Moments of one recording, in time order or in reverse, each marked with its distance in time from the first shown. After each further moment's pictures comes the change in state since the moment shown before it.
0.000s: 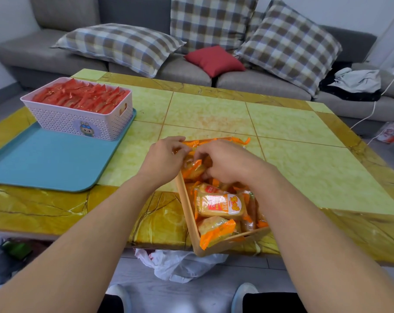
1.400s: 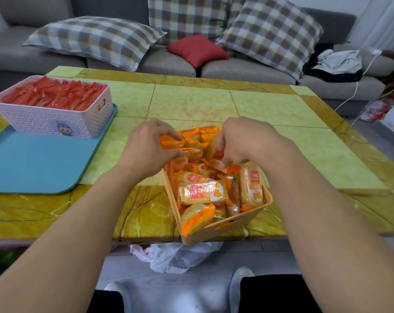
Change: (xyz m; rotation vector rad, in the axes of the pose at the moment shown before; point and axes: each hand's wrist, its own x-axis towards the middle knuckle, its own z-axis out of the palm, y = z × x) left_hand -0.007 0.019 -0.011 0.251 0.020 0.213; right_hand -0.040 0.016 -0.042 -0.163 -0.032 0.392
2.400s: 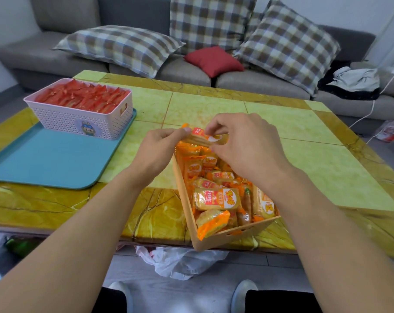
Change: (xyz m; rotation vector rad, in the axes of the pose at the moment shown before) left_hand -0.007 0.002 -0.015 -0.665 -0.034 -0.298; right_hand -0.033 -0.026 0.000 0.303 0.534 -0.244
